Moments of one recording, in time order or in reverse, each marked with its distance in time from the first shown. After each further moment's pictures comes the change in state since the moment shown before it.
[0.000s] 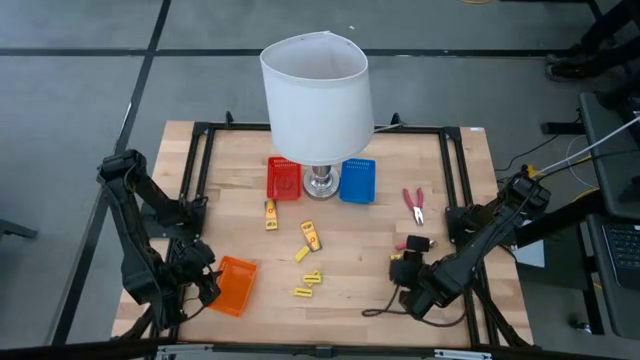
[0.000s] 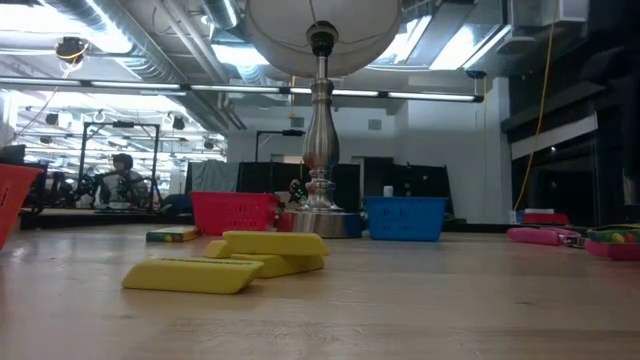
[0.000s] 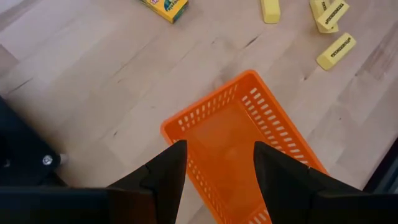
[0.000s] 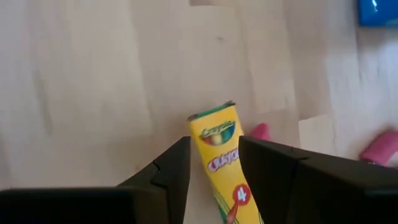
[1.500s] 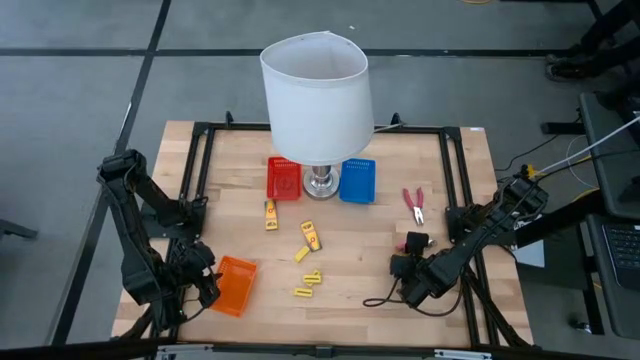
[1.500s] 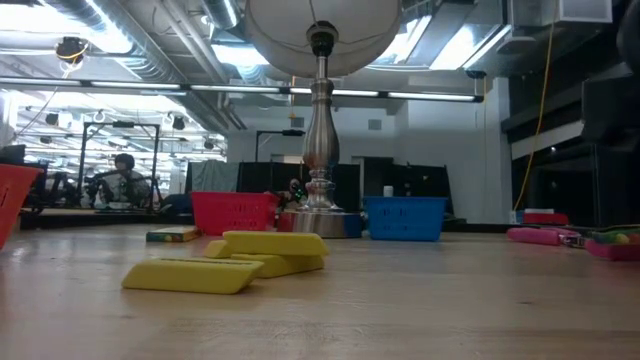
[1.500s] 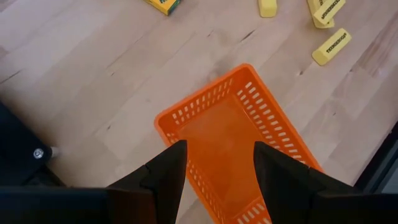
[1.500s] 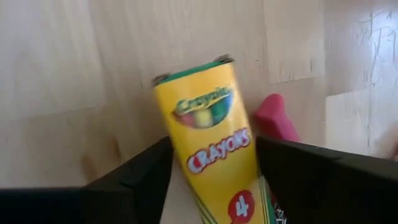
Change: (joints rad) left arm 0.000 -0.001 0.000 0.024 0.012 -0.002; right arm -0.041 0.013 -0.188 0.161 -0.080 -0.066
